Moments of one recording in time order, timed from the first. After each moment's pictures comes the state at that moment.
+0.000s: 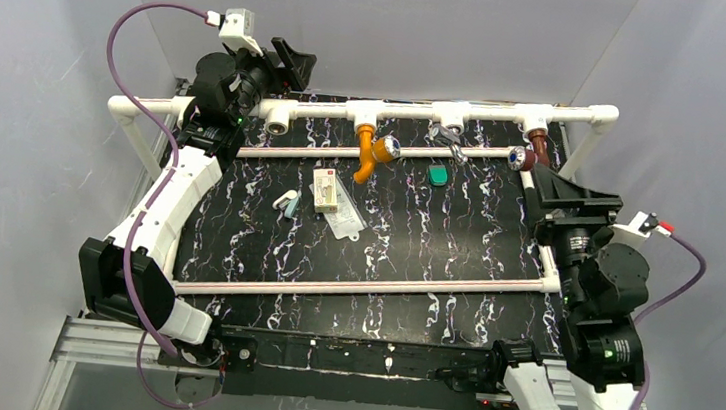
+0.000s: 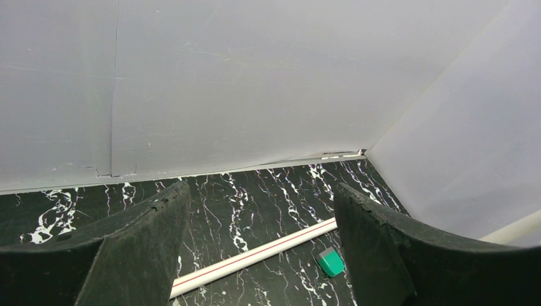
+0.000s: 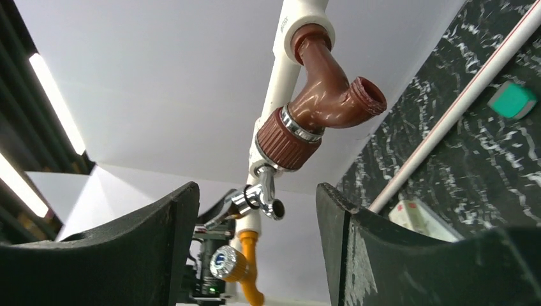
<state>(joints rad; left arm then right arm) -0.23 1.46 1.35 0.13 0.14 -0.38 0.20 0.48 0.95 -0.44 0.14 1.43</state>
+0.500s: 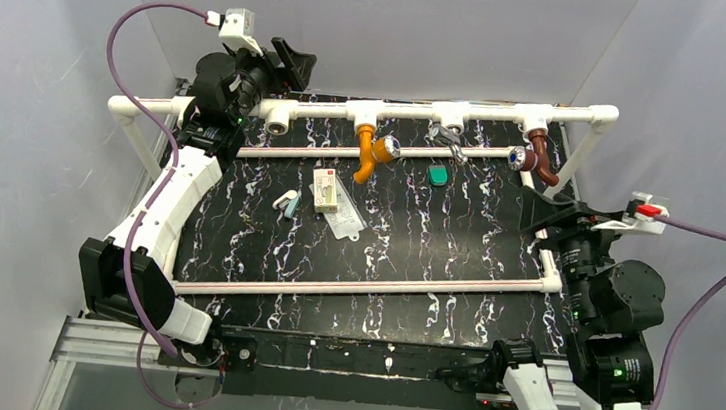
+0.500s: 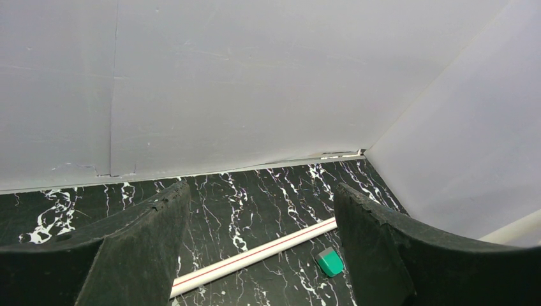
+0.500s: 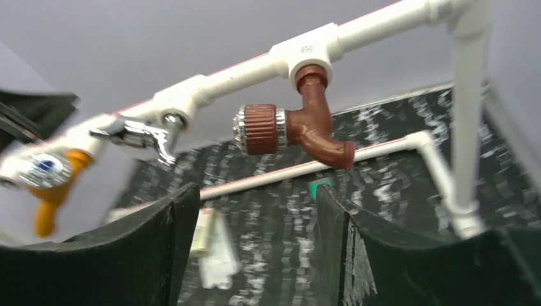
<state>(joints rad) -0.23 1.46 1.35 0.13 0.14 -0.38 0.20 0.43 1.02 -0.49 0.05 0.53</state>
